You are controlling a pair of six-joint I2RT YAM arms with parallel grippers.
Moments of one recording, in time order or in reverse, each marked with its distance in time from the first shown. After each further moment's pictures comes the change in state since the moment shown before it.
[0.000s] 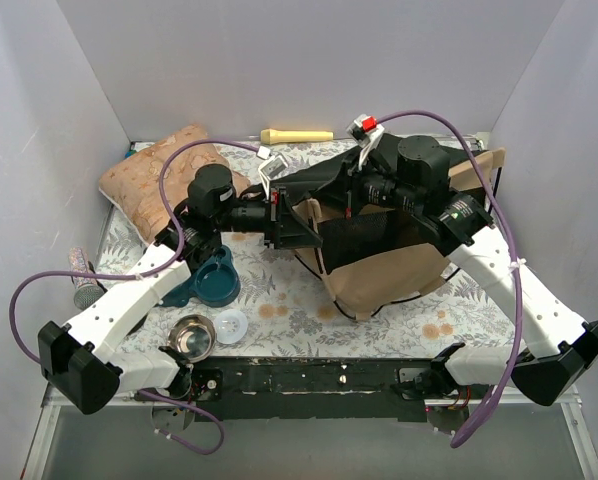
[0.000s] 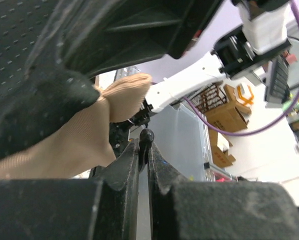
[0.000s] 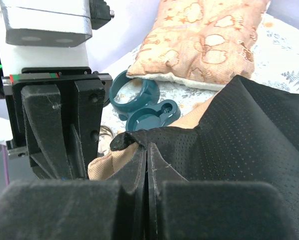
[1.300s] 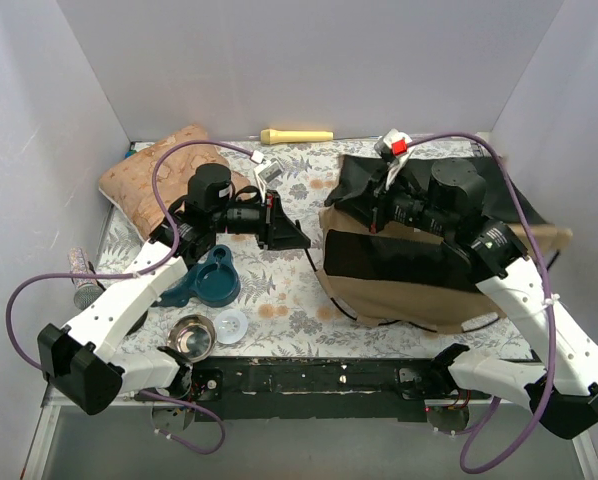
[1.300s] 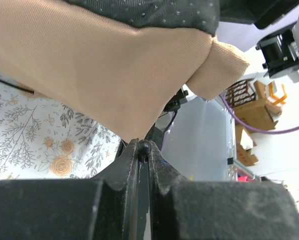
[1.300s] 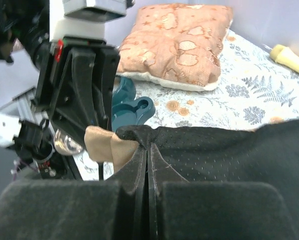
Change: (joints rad) left arm 0.054 0.016 0.012 -0.196 -0.085 0.143; right arm -0.013 -0.182 -0.110 -0.035 0.114 -0.073
